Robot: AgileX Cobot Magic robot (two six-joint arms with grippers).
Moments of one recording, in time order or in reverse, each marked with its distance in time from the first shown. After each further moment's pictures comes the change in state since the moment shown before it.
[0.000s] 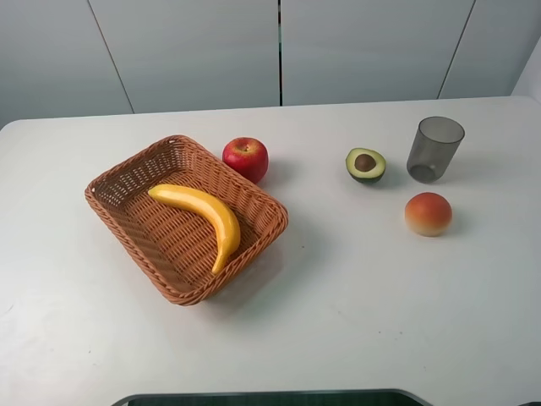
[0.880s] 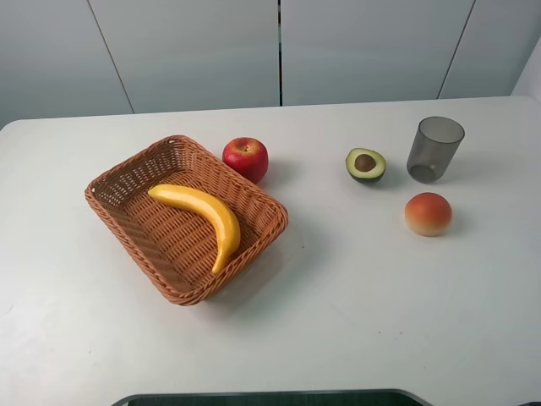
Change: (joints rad) left arm 0.000 0.000 0.000 0.000 0.000 0.000; right arm -0.156 0.000 0.000 0.000 -0.002 0.000
